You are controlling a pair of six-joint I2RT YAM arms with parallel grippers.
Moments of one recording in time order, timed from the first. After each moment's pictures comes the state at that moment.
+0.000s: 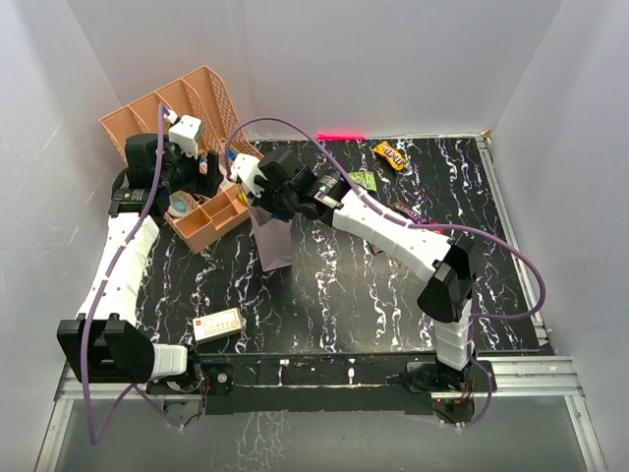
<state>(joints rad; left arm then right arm) -0.01 1.32 1.29 -0.44 0.35 0.22 0.92 1.93 2.00 -0.76 0.08 -0.34</state>
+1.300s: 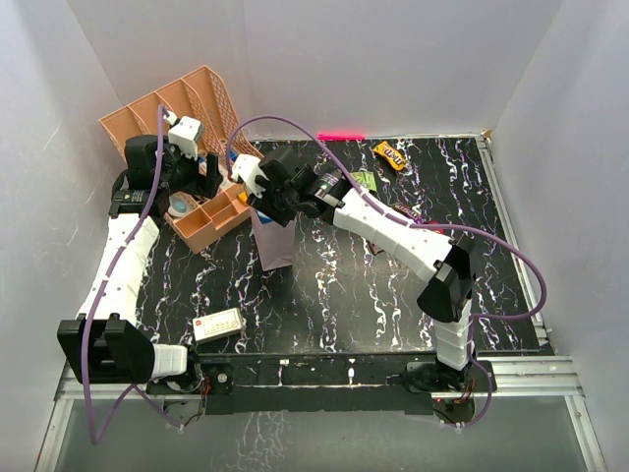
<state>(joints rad) 0.00 1.31 1.27 -0.42 0.36 0.22 0.92 1.93 2.02 -0.81 0.05 -0.32</state>
